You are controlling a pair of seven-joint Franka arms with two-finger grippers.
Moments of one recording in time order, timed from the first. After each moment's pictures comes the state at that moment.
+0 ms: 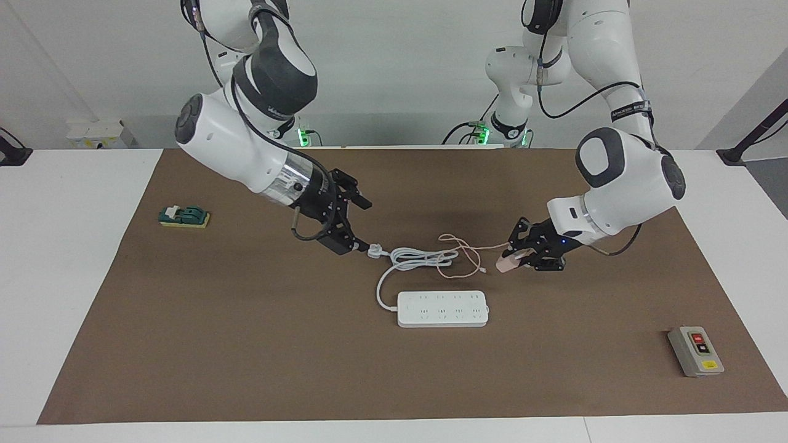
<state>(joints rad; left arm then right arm) -0.20 0.38 0.02 -1.59 -0.44 1.96 0.83 0.27 0.37 -0.06 -1.33 0.68 1.80 1.63</state>
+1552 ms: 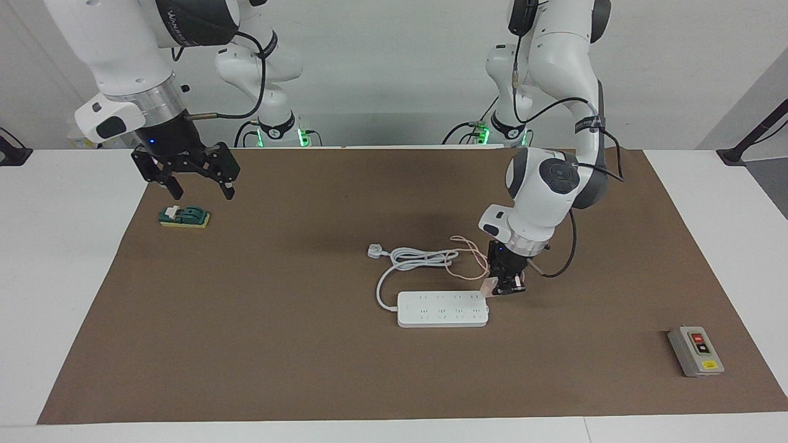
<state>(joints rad) -0.37 0.42 0.02 -1.69 -0.11 2.26 1.19 0.10 0.18 -0.07 -1.30 0.05 1.59 0.08</state>
